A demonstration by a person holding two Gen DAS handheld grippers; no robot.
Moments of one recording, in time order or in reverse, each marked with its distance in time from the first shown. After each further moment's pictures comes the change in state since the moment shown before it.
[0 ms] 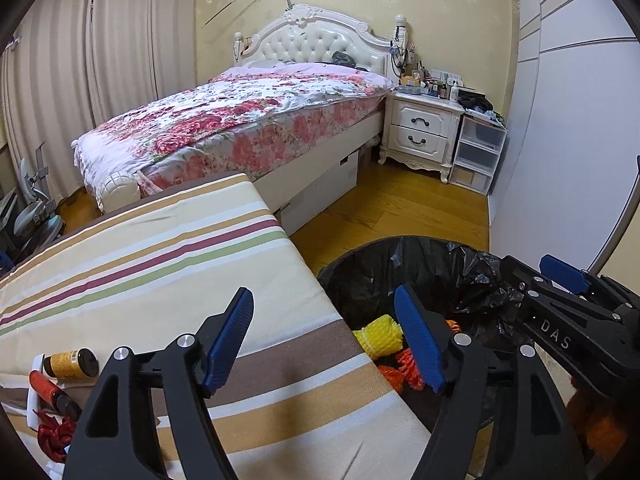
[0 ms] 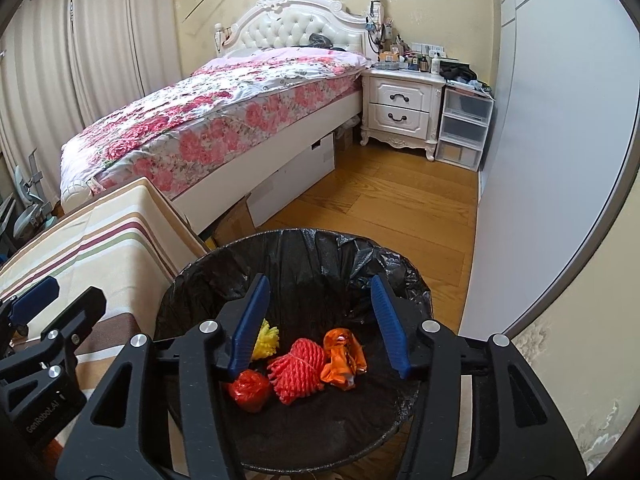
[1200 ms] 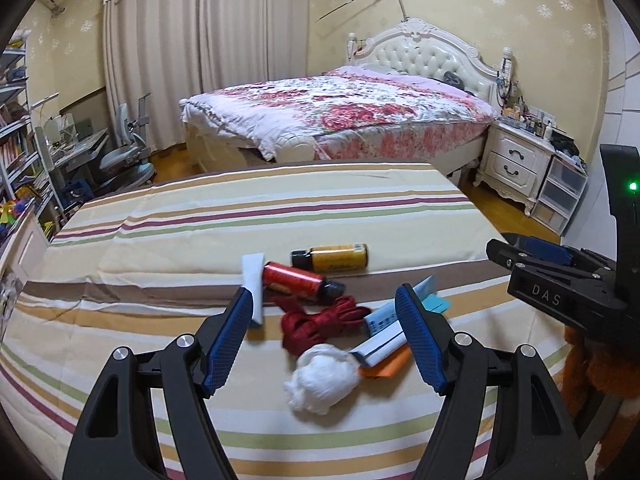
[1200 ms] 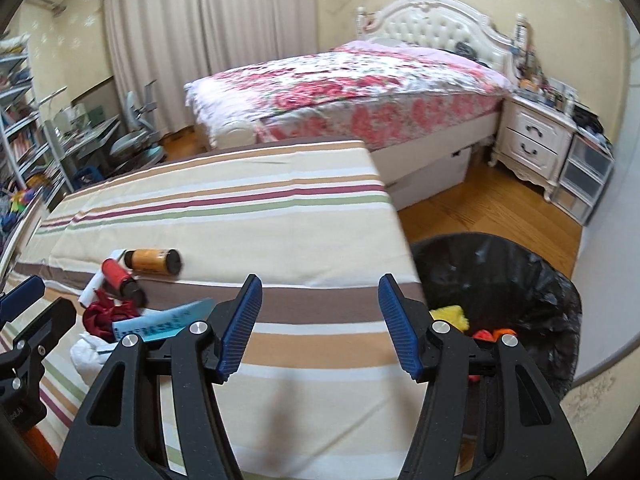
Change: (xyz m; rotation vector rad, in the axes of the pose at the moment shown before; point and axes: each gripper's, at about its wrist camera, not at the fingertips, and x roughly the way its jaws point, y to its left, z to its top) left arm -0.131 0.149 -0.080 -0.230 -0.004 0.290; right arm -0.050 0.180 -0.029 -0.324 0.059 0.374
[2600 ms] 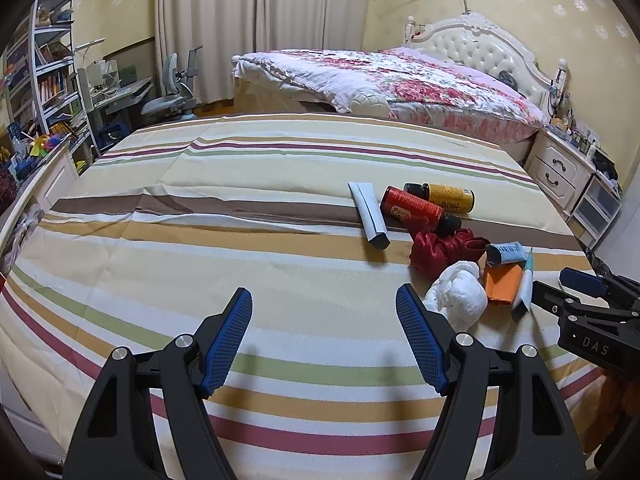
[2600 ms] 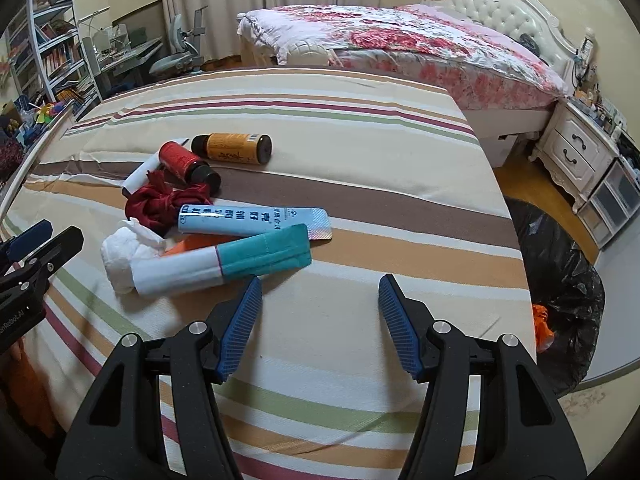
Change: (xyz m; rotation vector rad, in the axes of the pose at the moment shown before) left arm -0.002 0.075 -0.049 -0.147 0.093 0.090; right arm -0.001 0.065 -0.048 -0.177 0.190 0.071
